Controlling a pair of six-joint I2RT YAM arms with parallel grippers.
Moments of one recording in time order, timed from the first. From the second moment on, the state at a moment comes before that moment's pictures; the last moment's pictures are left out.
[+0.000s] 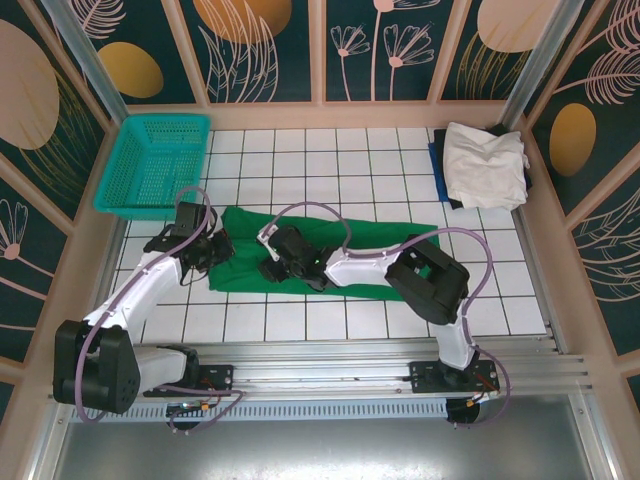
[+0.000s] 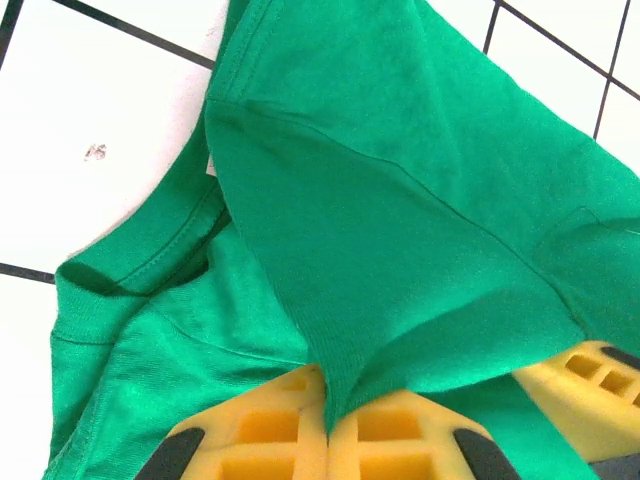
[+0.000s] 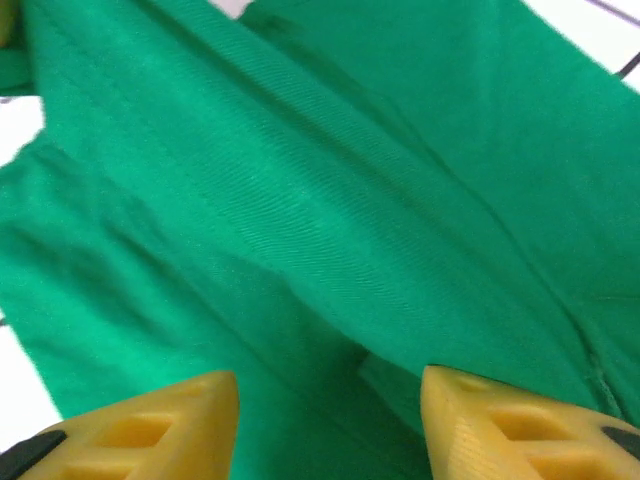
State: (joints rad) left arm -0.18 1.22 0.77 -0.56 0.14 -0.63; right arm 1.05 1.99 1.20 0.07 0.11 0.15
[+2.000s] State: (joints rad) left arm -0.18 1.29 0.77 -0.54 0.12 -0.59; right arm 1.02 2.14 1.36 -0.03 0.16 0.16
